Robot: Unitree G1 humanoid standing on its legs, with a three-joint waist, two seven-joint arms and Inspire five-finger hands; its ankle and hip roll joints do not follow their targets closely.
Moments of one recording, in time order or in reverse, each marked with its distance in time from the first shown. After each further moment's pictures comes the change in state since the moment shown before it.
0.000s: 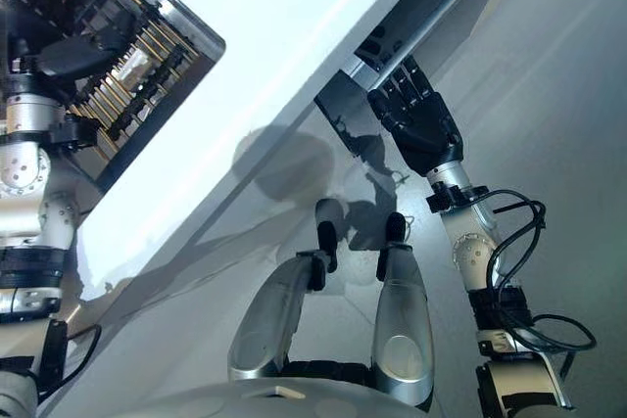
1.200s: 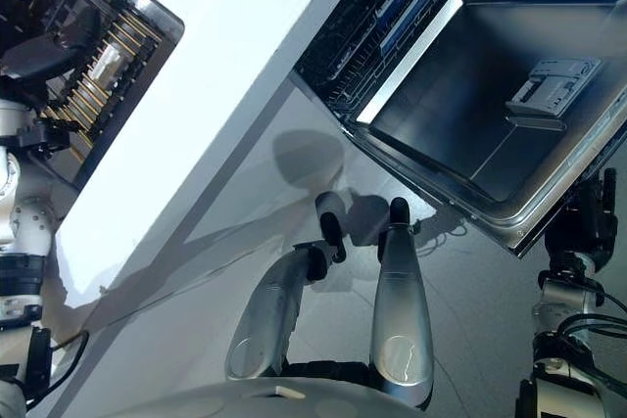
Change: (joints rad) left arm 0.061 0.083 0.088 0.010 -0.103 0.025 0.017; right arm 0.084 -0.134 -0.376 0.683 0.419 -0.192 0.057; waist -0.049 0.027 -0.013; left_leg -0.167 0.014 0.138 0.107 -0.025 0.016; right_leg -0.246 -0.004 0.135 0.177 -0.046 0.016
